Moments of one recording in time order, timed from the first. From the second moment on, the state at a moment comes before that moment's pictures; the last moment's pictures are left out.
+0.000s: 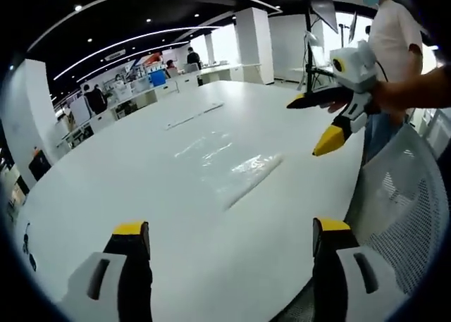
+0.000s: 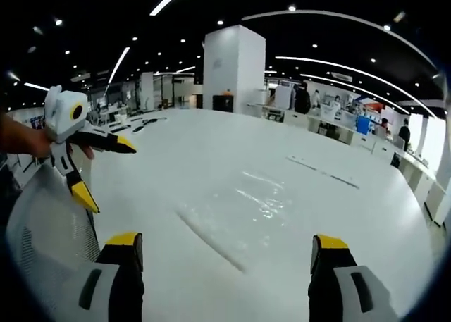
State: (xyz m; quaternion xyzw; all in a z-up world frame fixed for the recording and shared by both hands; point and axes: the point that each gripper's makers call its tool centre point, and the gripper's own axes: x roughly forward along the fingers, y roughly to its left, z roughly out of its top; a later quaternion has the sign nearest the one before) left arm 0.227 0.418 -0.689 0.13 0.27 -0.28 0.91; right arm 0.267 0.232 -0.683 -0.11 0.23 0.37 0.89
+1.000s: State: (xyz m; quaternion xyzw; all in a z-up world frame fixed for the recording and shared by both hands) left arm 0.202 0.422 -0.679 0.10 0.23 -0.26 0.93; right arm 0.226 0.210 -0.663 -0.05 0.18 0.33 0.93
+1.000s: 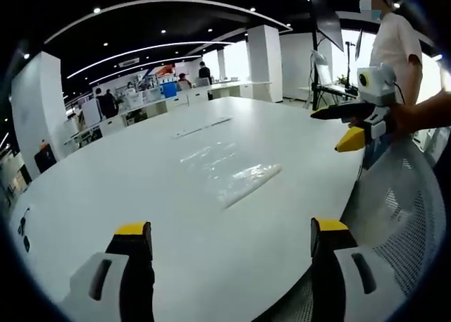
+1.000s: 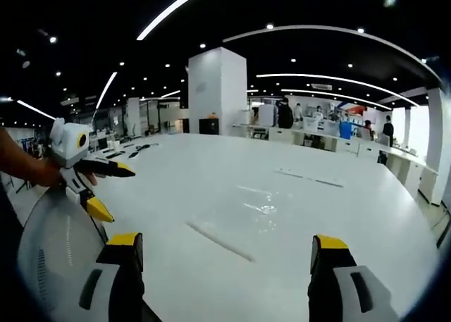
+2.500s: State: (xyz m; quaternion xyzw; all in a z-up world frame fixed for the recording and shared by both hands) left arm 0.204 0.433 -0.690 0.10 0.25 -0.25 0.93; right arm 0.223 0.210 -0.675 -0.07 0.18 0.32 0.93
